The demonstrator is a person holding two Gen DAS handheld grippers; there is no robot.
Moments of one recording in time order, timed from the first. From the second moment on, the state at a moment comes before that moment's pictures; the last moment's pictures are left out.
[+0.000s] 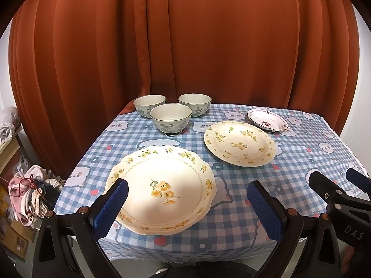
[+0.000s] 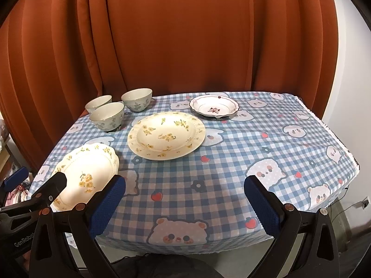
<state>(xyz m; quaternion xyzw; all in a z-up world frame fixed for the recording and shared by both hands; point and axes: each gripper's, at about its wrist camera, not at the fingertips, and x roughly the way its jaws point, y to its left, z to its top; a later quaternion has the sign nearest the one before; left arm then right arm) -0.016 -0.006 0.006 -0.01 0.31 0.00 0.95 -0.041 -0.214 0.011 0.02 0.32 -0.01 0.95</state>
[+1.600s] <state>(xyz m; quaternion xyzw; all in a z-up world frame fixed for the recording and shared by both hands) -0.015 -0.006 0.005 -0.01 0.31 0.00 0.95 -0.036 -0.213 0.008 0.02 0.32 -0.01 0.95</state>
